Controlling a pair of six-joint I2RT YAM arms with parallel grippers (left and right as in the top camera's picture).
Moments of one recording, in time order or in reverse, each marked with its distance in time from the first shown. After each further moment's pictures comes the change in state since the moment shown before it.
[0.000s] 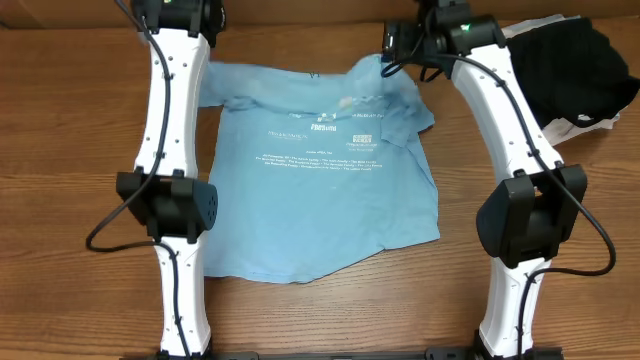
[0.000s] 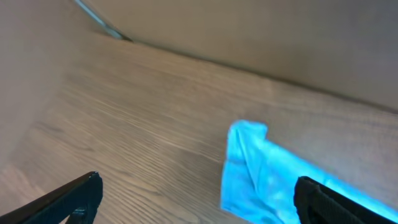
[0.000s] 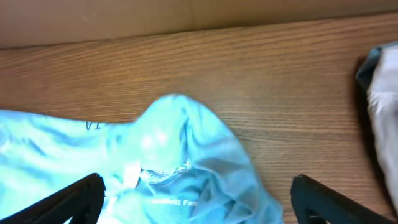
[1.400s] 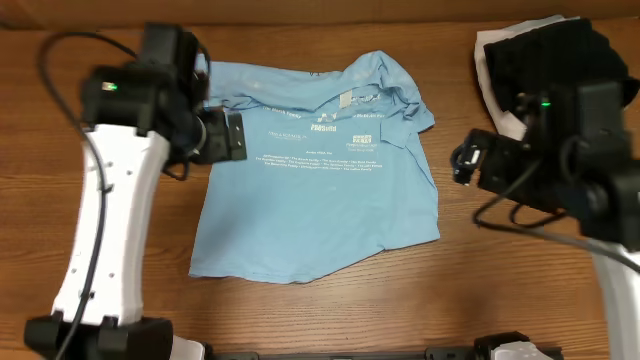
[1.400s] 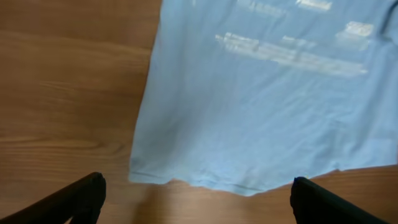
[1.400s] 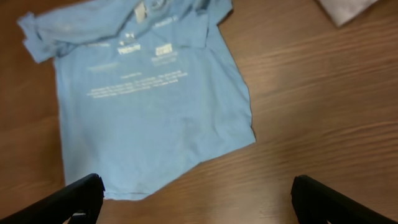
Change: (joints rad) left arm -0.027 -0.801 -0.929 -0.311 0.621 -0.009; right arm -0.039 -0.895 -0.459 -0.600 -0.122 0.207
